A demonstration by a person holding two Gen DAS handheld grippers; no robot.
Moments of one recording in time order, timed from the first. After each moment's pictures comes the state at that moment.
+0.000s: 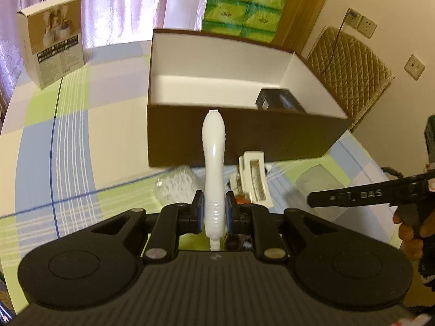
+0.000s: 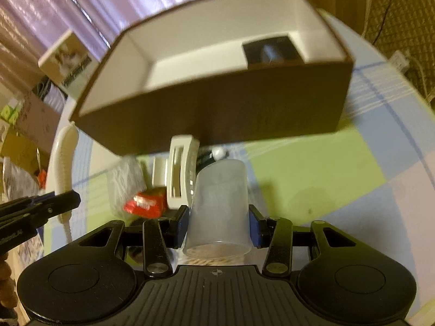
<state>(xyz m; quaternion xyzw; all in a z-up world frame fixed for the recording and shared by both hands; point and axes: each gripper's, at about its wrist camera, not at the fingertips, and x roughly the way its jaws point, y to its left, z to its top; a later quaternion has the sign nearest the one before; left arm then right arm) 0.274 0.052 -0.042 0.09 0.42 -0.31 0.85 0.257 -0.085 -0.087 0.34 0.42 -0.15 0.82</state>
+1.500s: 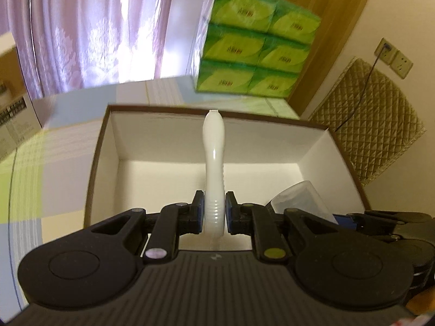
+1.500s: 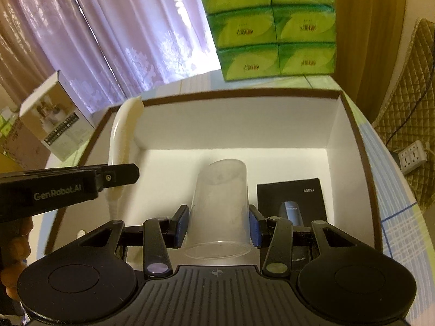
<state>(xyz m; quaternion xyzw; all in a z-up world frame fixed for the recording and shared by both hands) 0.450 -0.087 -0.034 0.06 0.44 -0.28 0.85 0.403 -0.184 -0.055 0.26 0.40 -0.16 0.87</state>
